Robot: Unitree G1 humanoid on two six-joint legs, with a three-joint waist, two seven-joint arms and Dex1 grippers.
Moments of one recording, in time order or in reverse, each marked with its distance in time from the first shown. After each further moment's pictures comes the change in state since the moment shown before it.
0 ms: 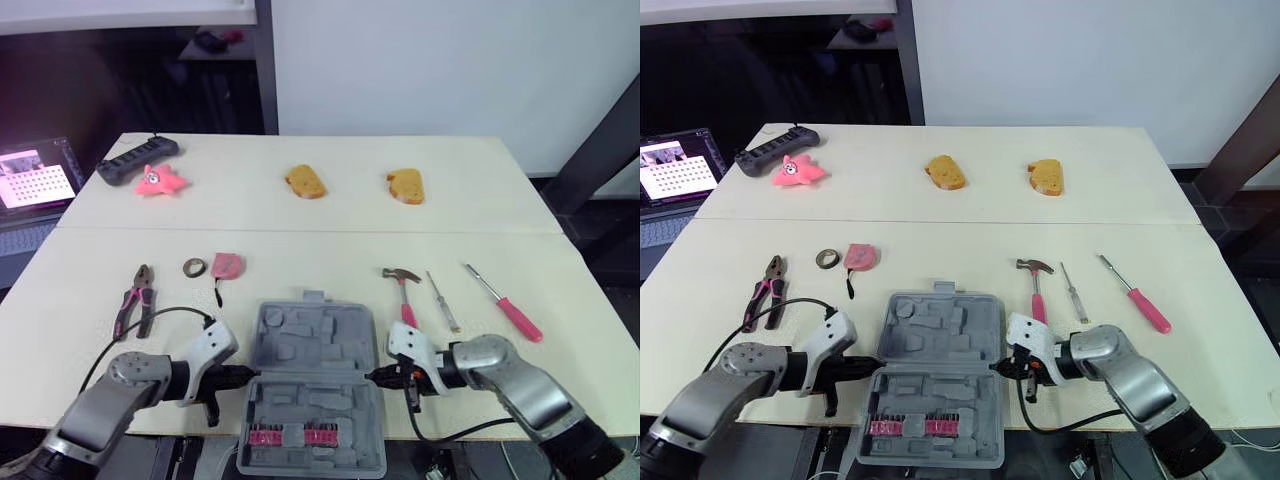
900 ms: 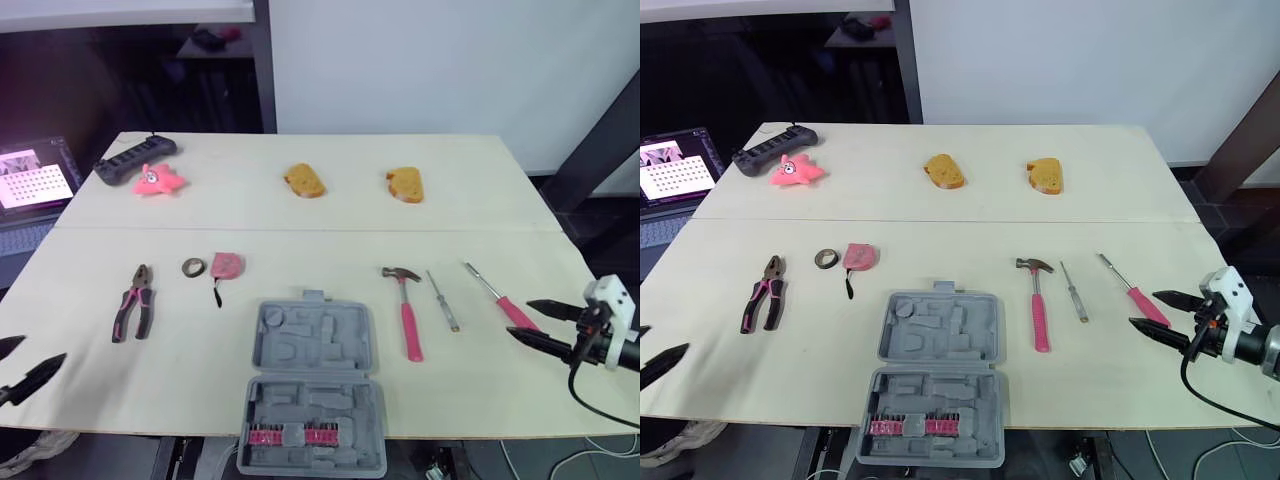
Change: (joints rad) left arm 0.227 0.080 0.862 0.744 -0.202 -0.609 -0.184; right arm 0.071 -0.151 -0.712 0.589 0.309 -0.291 0.193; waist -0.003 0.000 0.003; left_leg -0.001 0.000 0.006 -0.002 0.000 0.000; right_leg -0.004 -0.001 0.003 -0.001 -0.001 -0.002
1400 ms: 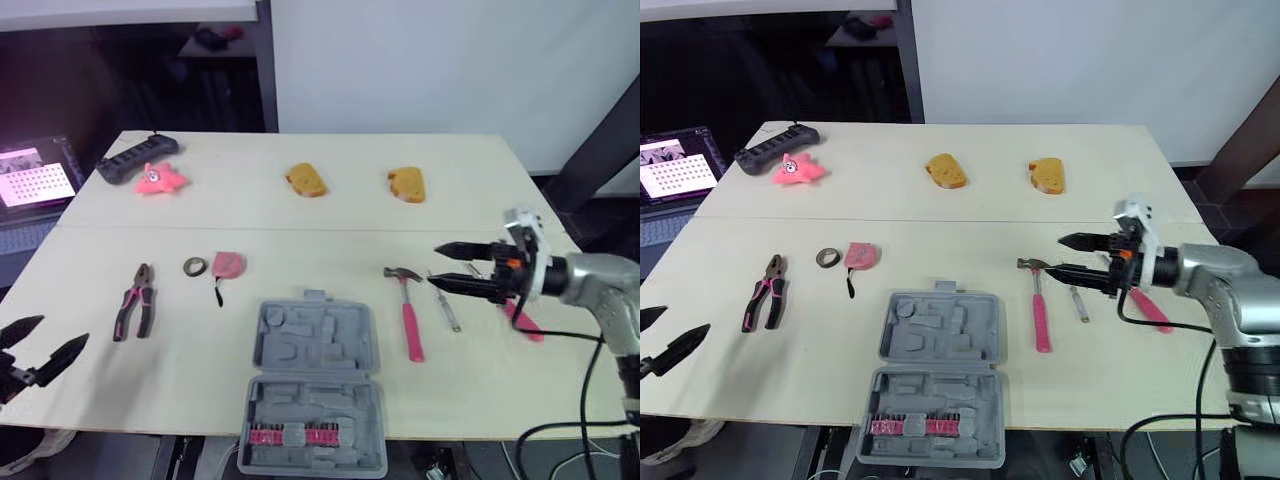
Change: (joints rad) left arm 0.088 -0.124 -0.028 -0.514 -0.014 0.244 0.277; right arm -0.426 0.016 0.362 -0.395 0.102 0.409 0.015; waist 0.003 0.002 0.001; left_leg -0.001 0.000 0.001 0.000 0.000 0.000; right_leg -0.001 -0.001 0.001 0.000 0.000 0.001
